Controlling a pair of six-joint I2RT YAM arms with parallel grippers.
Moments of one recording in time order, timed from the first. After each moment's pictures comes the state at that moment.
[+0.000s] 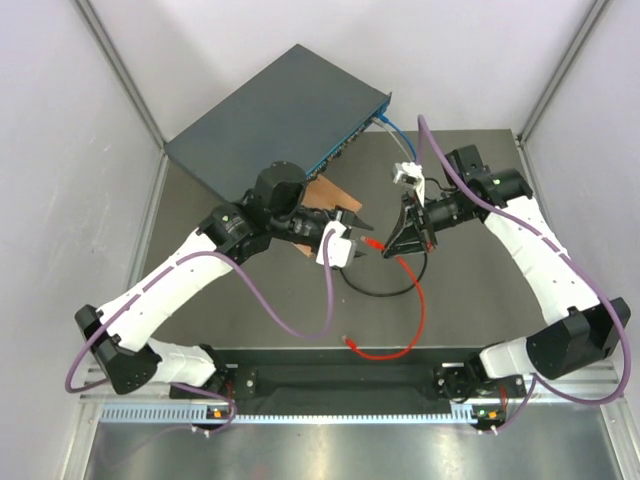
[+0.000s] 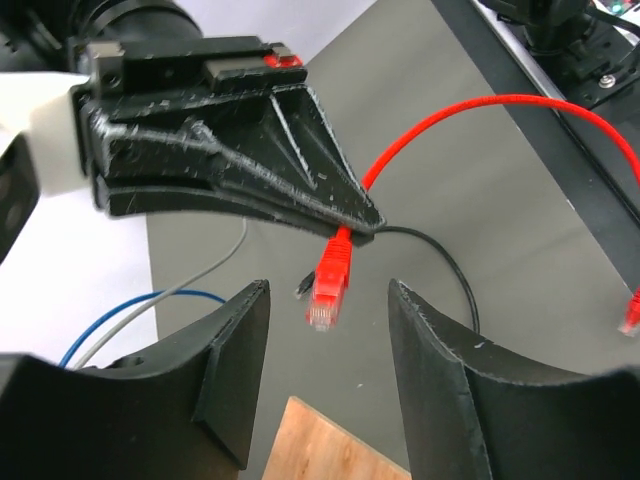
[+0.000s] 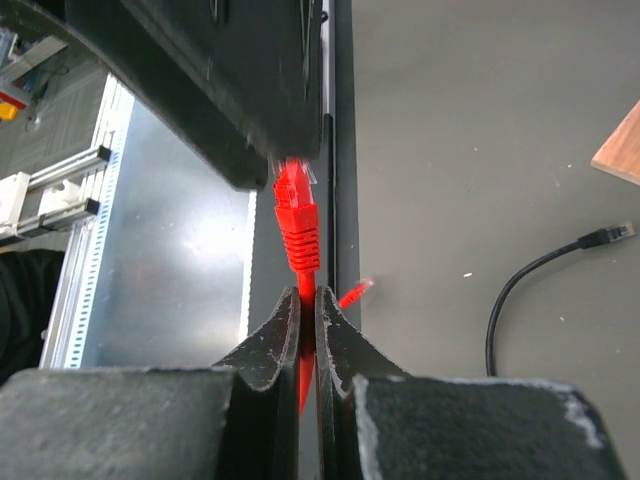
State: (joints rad) left arm -0.81 1.32 1.45 -0.60 0.79 1.02; right arm 0.34 1.38 1.45 -1.22 -1.21 -0.62
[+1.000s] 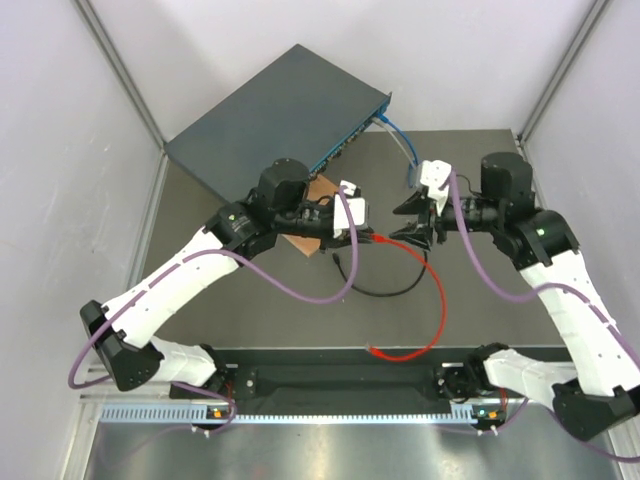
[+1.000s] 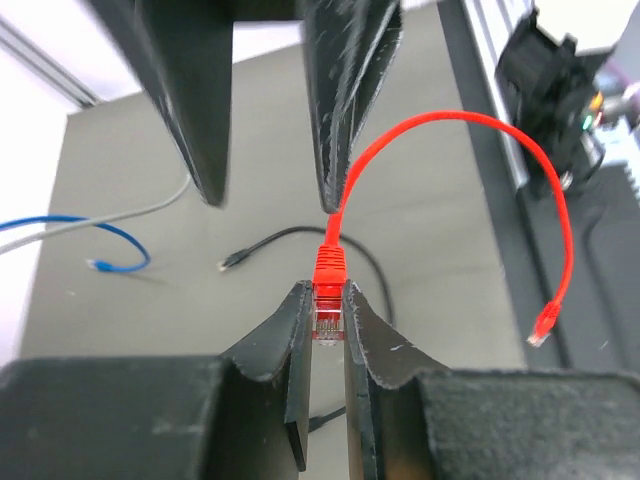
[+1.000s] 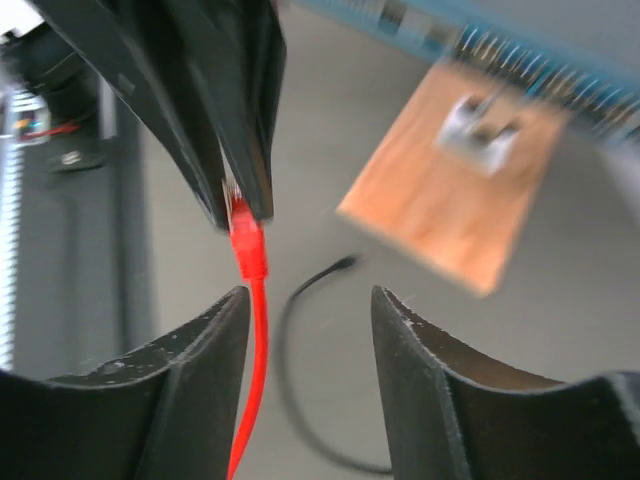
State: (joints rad) left arm -0.83 1.34 1.45 -0.50 0.68 0.58; right arm 0.38 1.09 1.34 -0.78 -0.87 -0.54
